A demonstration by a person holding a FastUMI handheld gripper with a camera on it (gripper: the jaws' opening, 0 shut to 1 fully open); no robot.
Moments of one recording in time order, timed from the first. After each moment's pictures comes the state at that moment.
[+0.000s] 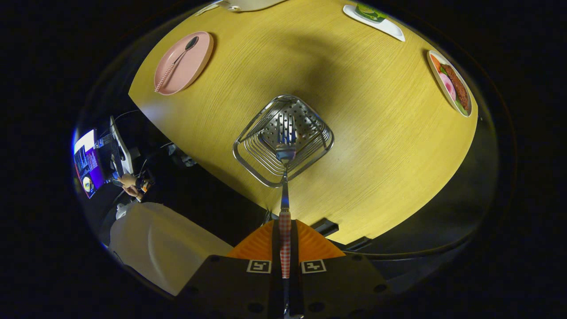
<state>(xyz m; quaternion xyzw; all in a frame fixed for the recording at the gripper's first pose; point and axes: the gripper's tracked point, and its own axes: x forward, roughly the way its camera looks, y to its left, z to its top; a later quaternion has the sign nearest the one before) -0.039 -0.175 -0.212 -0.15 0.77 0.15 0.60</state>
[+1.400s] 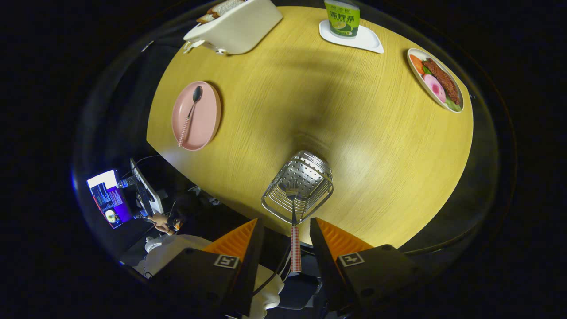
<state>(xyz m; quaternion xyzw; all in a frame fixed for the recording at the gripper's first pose) 0.023 -0.132 -0.166 -0.01 0.69 0.16 0.71</state>
